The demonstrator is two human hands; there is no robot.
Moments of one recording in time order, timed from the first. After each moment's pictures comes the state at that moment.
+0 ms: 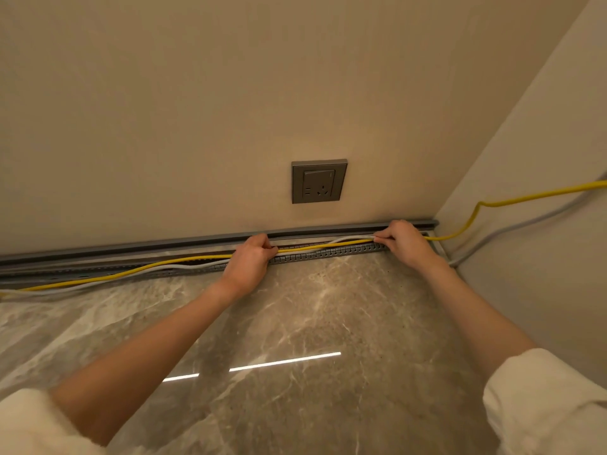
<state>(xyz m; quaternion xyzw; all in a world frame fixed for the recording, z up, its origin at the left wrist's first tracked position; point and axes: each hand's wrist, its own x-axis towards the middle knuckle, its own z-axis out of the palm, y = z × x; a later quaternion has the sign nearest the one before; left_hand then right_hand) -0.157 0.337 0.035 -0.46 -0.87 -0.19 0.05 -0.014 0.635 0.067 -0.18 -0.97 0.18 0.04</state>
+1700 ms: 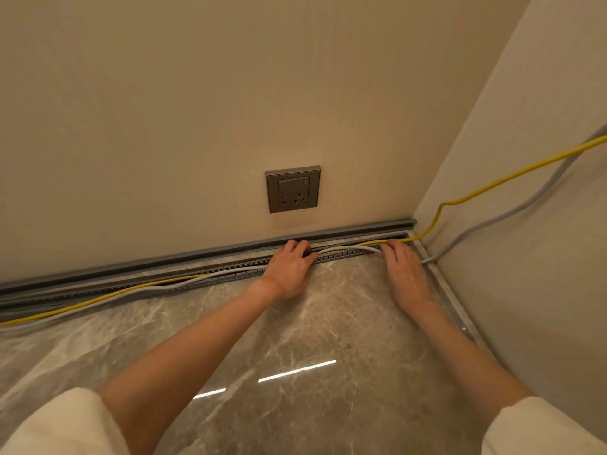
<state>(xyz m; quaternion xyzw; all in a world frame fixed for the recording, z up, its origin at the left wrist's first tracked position) -0.119 0.425 0.038 -0.55 -0.83 -0.04 -0.04 0.049 0.618 0.017 -0.24 -0.96 -0.07 0.12</state>
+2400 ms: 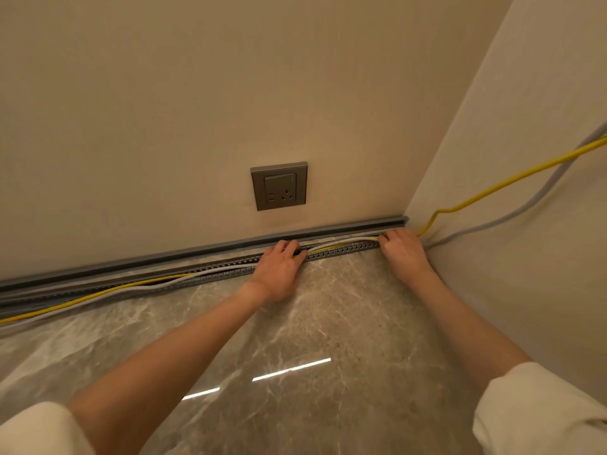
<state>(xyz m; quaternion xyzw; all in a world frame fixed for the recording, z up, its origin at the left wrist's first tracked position) -0.115 0.426 0.033 -0.54 -0.84 -0.01 -0.02 0.031 0.651 0.051 -0.17 -0.97 -0.19 0.01</state>
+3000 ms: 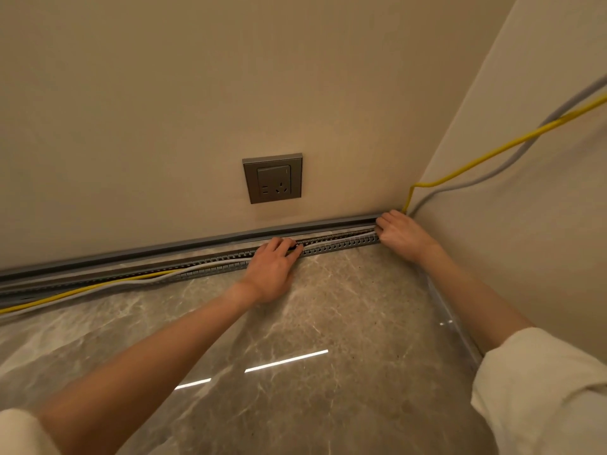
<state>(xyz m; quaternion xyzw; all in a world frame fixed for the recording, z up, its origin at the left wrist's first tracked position) -0.112 0.420 0.028 -0.54 -0.84 -0.02 -0.02 0.013 0.687 0.062 0.03 -0.95 -0.31 -0.06</state>
